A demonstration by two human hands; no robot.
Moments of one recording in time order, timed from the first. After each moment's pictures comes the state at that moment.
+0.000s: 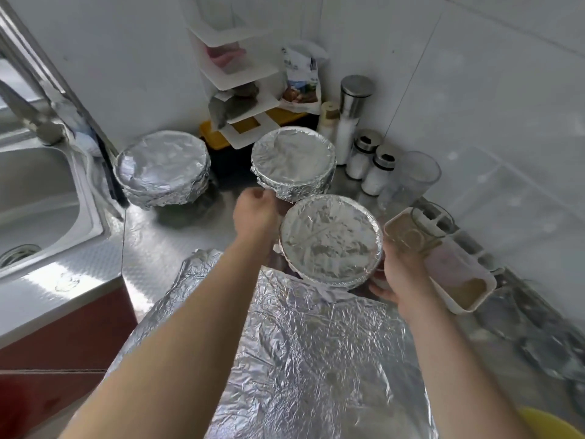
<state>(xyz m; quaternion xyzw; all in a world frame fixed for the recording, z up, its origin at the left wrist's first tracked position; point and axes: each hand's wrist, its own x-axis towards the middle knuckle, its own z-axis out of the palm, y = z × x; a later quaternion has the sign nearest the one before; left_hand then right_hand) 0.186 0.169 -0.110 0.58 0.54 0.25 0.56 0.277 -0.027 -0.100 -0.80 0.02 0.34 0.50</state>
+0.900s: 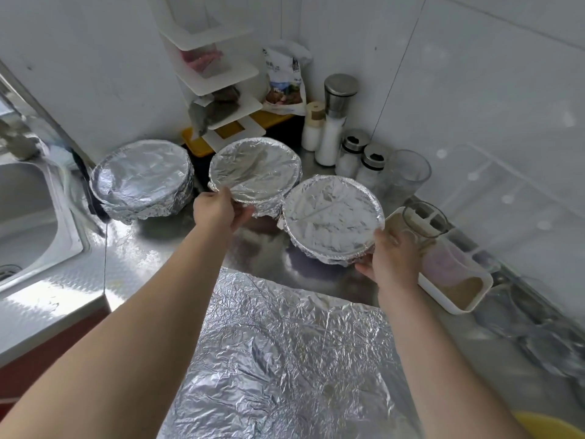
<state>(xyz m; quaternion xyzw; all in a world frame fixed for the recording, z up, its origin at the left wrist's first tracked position) 0.181 0.222 -0.120 0.39 0.57 0.28 0.66 0.288 -0.005 -0.122 -0.76 0.06 0.20 0.62</state>
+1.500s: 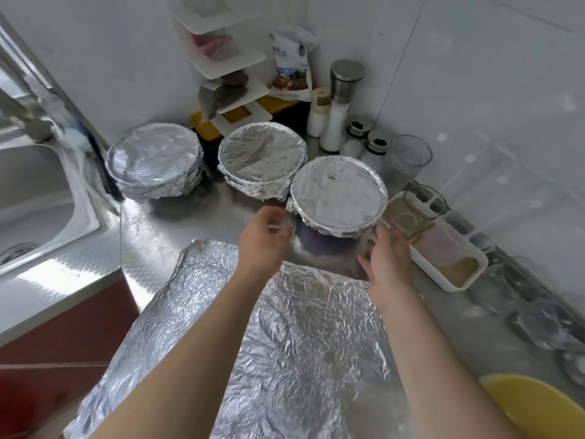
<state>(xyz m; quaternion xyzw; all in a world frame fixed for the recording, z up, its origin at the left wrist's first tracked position) 0.148 0.114 -0.118 0.71 0.44 0.18 0.51 0.266 -0.017 -0.134 -0.69 0.10 0.25 0.67</state>
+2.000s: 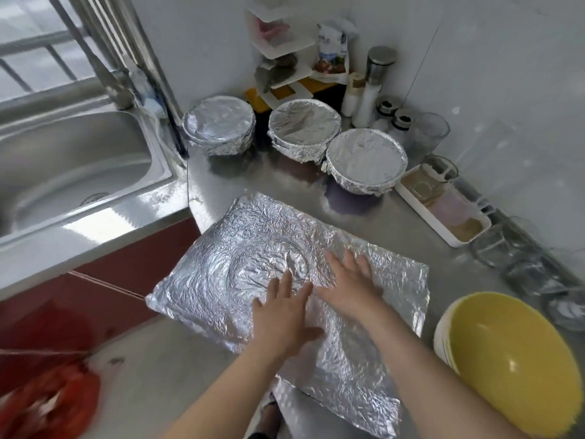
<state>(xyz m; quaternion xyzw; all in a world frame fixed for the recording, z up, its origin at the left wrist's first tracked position) -0.019 -0.026 -0.144 0.90 0.35 -0.18 0.21 0.124 -0.083 -0.133 -0.86 -0.37 0.35 0.05</state>
